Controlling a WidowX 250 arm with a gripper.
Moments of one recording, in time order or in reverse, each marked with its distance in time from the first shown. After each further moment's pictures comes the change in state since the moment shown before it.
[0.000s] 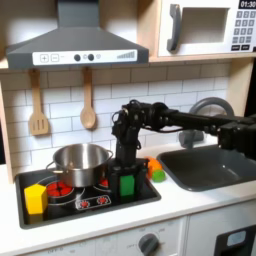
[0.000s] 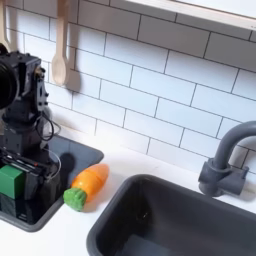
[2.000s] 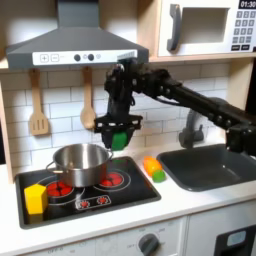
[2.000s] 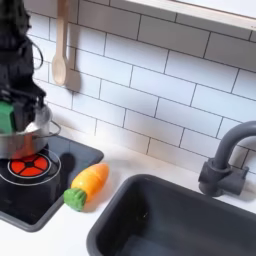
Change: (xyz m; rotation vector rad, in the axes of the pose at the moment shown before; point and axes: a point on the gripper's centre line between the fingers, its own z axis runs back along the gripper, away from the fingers) arm 0.020 0.025 0.097 -0.018 -0.240 0.028
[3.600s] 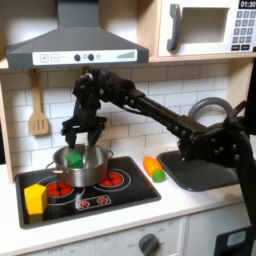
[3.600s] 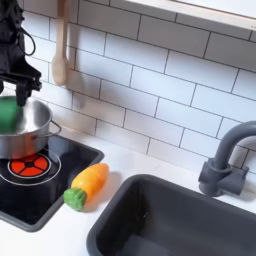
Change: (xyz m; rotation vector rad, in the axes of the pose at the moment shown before) arm 0.060 0.049 -0.039 0.064 -0.109 0.151
